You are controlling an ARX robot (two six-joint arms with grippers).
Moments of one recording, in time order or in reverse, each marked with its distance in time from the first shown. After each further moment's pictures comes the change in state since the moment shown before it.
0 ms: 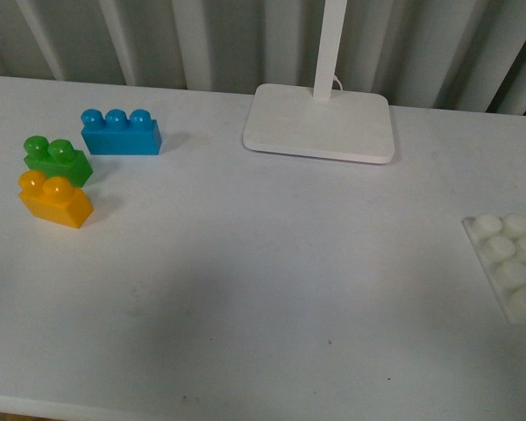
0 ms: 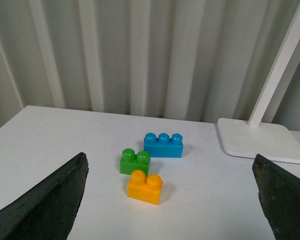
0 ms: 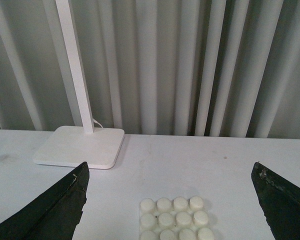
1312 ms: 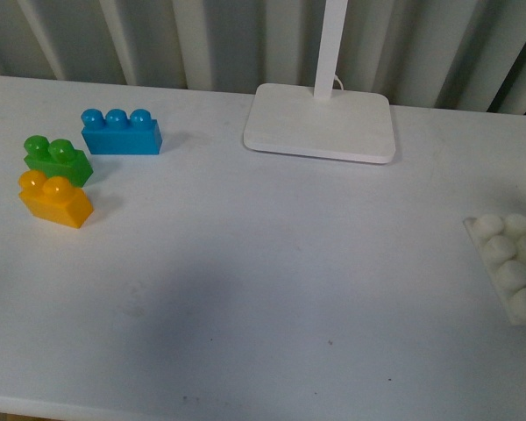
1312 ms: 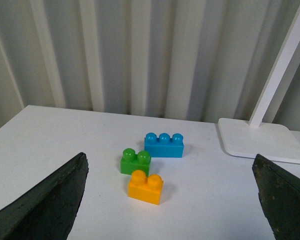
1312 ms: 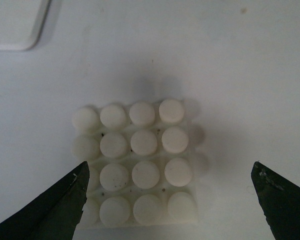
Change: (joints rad) left arm 0.000 0.000 0.000 0.000 0.000 0.000; right arm -0.321 1.588 0.471 0.379 -0.291 -0.156
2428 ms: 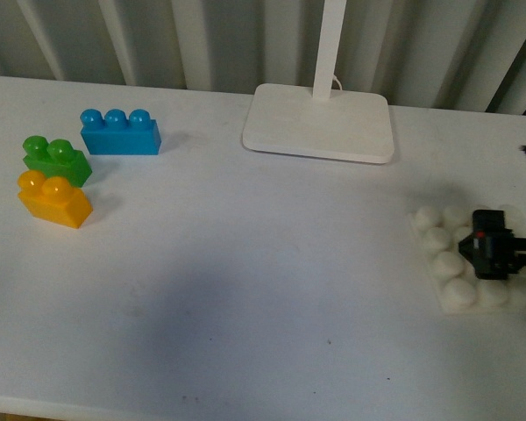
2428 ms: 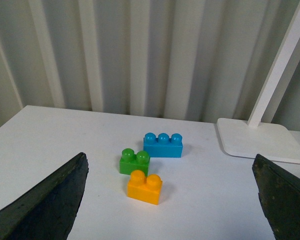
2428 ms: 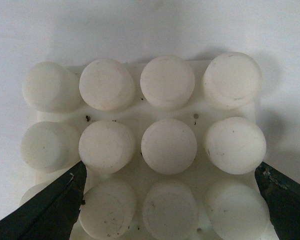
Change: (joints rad) left arm 0.000 0.000 0.000 0.000 0.000 0.000; right arm 0.336 0.420 0.213 -0.011 0.156 0.168
